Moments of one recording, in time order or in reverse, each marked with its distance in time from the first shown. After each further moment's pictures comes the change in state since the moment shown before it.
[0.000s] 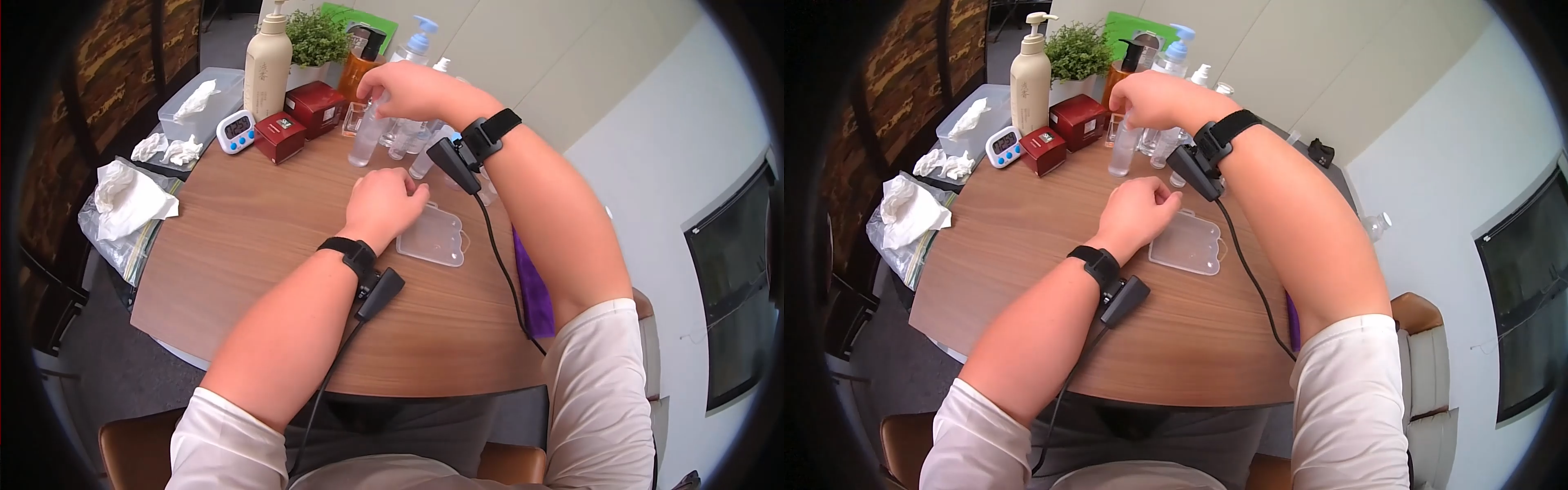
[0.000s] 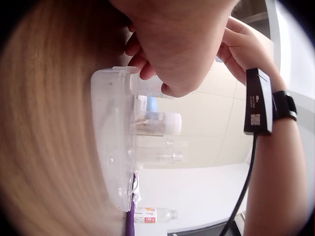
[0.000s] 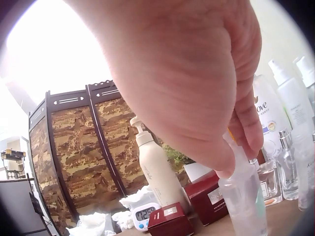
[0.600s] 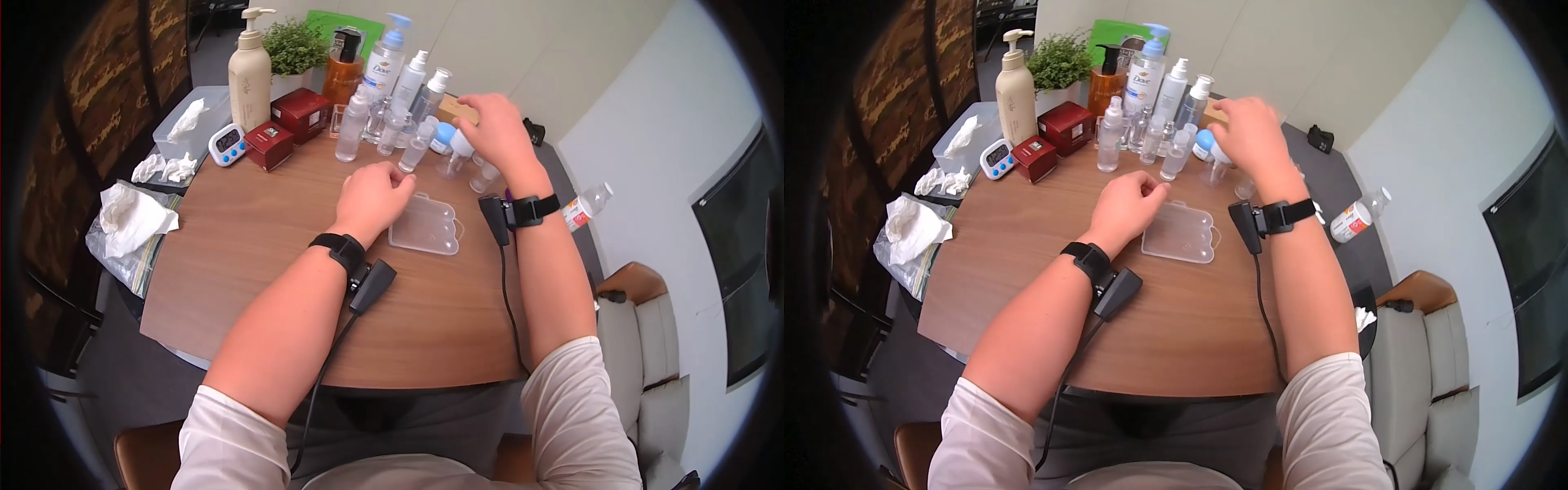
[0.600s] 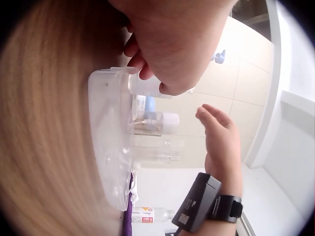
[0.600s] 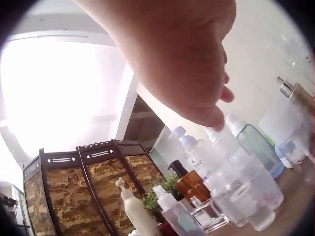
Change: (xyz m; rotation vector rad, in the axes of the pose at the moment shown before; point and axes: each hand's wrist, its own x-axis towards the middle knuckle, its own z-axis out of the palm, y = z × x) left_hand 0.000 -0.001 0.002 -0.027 -0.015 0.002; right_hand -0.147 0.051 0.041 -0.186 0.612 0.416
